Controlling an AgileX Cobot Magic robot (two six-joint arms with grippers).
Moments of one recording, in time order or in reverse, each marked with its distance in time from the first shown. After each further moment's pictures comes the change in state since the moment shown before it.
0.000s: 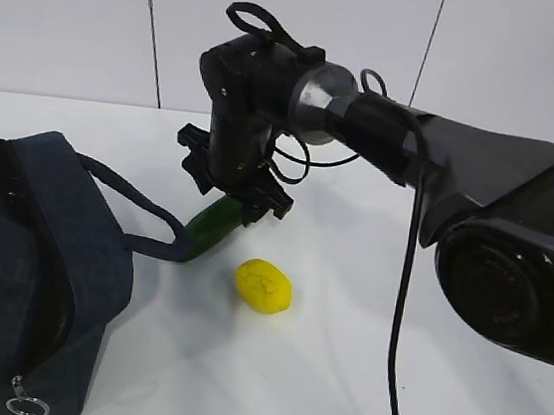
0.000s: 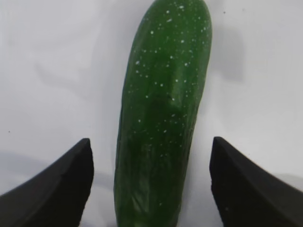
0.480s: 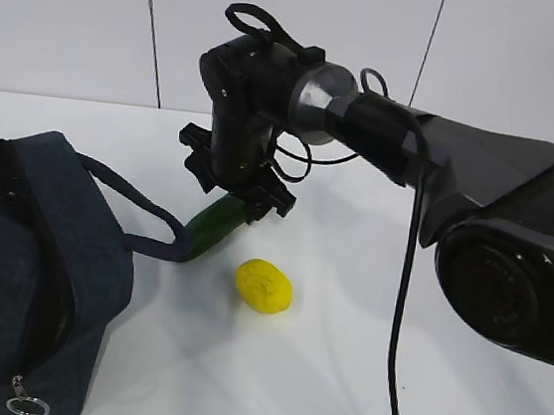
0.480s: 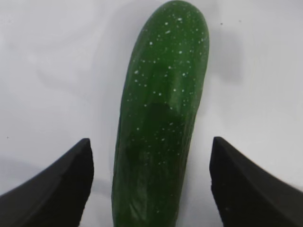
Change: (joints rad) left arm 0.000 0.000 0.000 -0.002 0.000 0.000; right arm 0.000 0.002 0.000 -0.025 0.000 0.000
